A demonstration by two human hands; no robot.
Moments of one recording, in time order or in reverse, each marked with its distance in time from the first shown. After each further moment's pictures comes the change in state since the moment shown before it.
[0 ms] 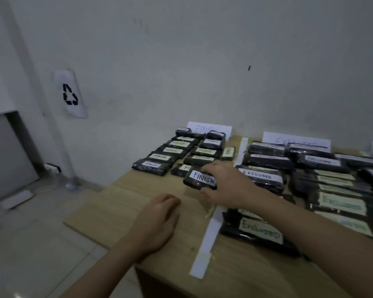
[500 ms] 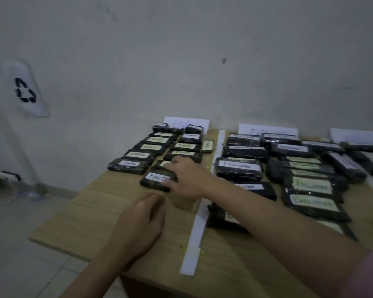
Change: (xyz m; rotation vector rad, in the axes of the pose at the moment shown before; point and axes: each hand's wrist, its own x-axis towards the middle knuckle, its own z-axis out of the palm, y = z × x) left_hand -0.002 -0.002 -0.004 -0.048 0.098 0.017; right_hand 0.038 -0.024 0.031 -0.059 -0.071 -0.031
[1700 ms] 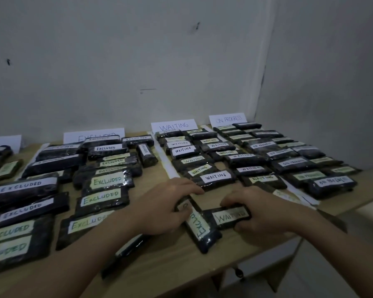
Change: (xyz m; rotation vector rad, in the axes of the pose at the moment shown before) left_hand 0.014 0.363 0.150 -0.211 -0.600 0.962; right_hand -0.462 0.187 -0.123 -0.039 -0.100 0.730
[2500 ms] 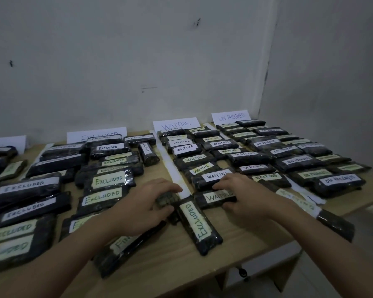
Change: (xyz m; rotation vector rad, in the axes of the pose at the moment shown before) left_hand -0.020 -0.026 -0.002 -0.090 0.024 -0.156; right_hand 0.034 0.002 0.007 0.036 0.100 0.067
